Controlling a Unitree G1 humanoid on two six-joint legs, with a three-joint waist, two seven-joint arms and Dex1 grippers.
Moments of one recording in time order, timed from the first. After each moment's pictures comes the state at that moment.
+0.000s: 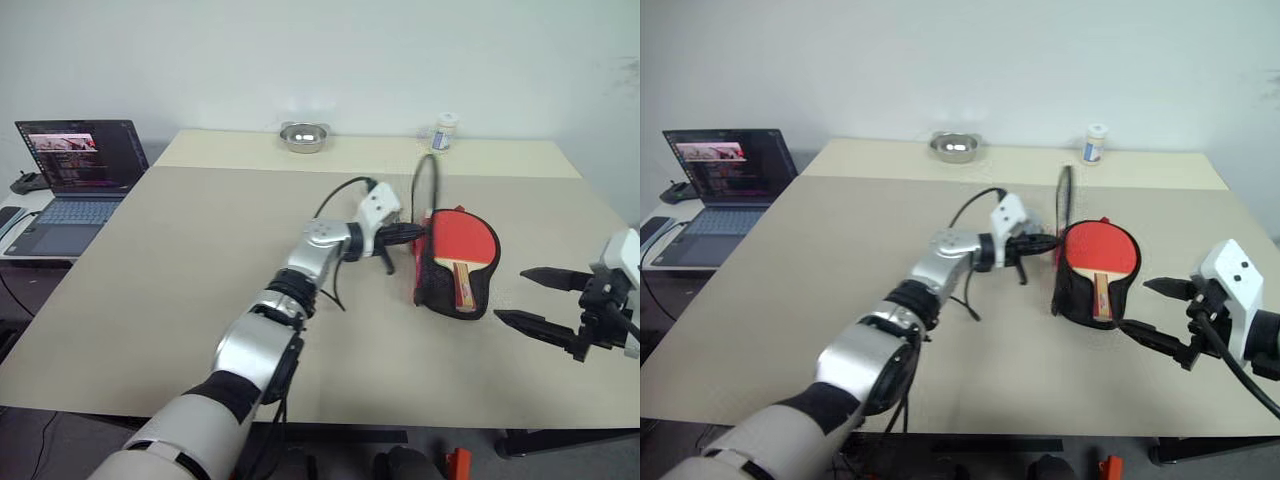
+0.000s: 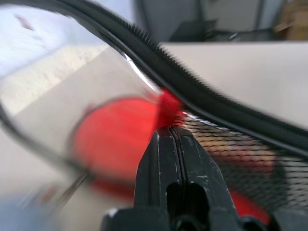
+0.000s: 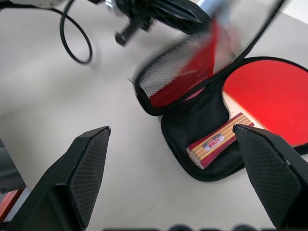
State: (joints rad) left arm -1.23 -0.03 -0.12 1.18 -0.04 -0.23 -0.92; right arm 0.03 -1.02 -0.64 -0.67 0.81 1.01 0.82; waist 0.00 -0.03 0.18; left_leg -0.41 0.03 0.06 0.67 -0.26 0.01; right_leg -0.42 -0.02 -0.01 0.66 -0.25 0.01
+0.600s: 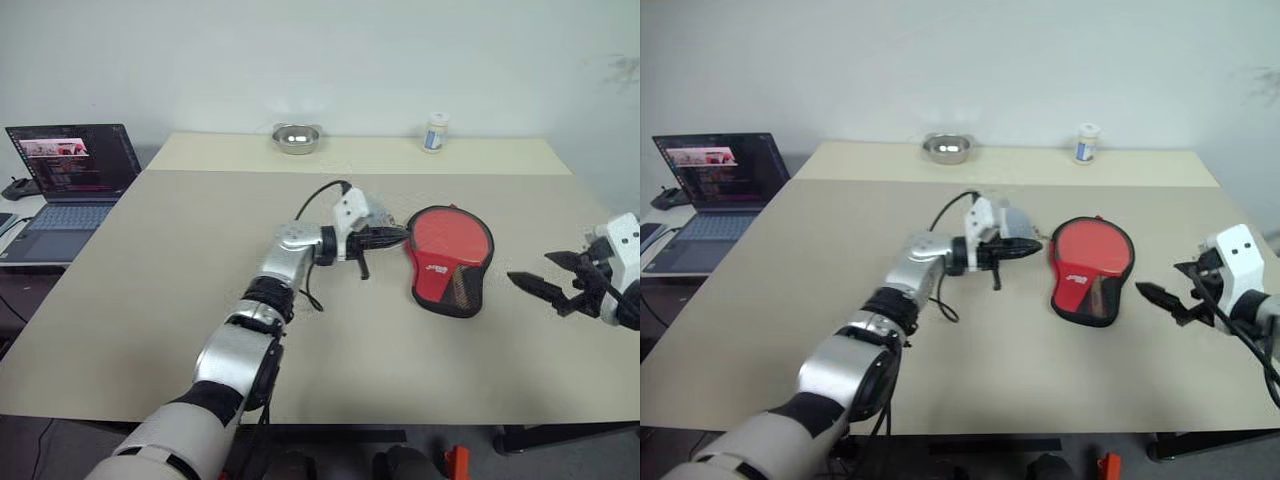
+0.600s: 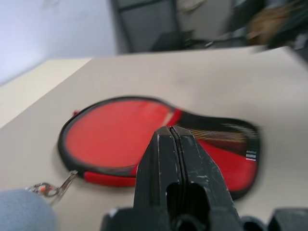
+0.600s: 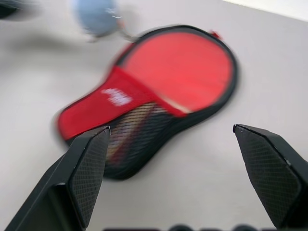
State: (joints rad) left arm -1.02 0.19 -0.08 0.82 -0.15 -0.14 -1.25; right arm -0.25 -0.88 -0.39 -0.31 0.63 1.04 0.49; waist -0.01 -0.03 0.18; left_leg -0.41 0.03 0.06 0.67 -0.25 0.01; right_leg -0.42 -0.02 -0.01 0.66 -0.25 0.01
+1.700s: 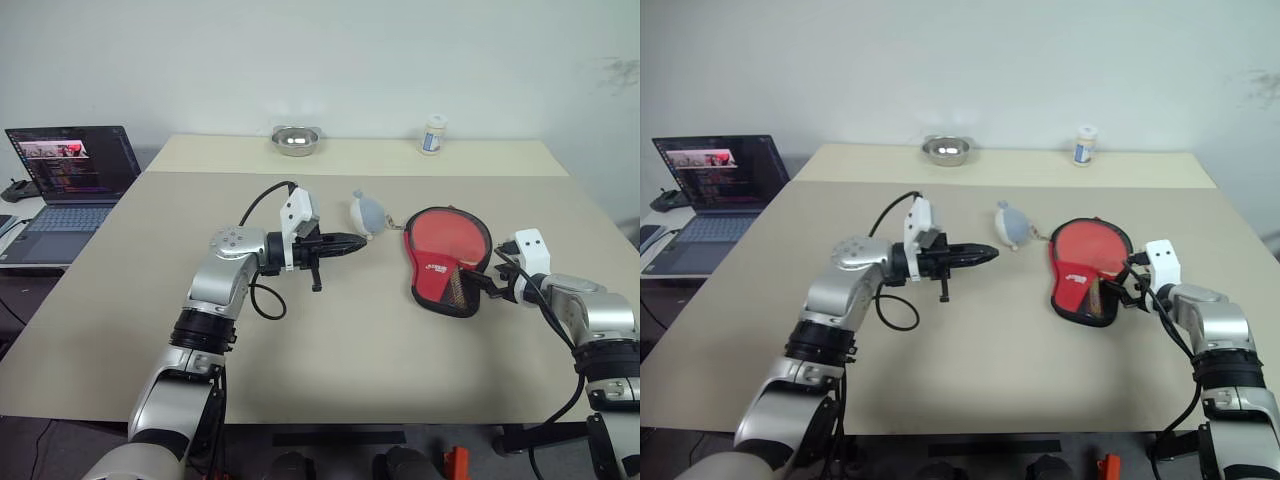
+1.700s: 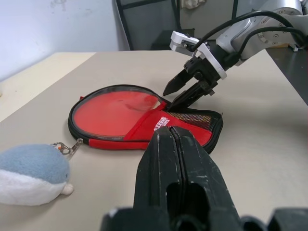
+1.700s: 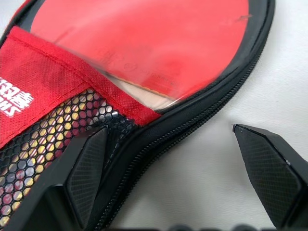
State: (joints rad) left arm -0.79 0.38 -0.10 0.31 -0.27 0.21 -1.19; right arm -0.60 -0.63 -0.07 0.42 0.26 0.72 0.57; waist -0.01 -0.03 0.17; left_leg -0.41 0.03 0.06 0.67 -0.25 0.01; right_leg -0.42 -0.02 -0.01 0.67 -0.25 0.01
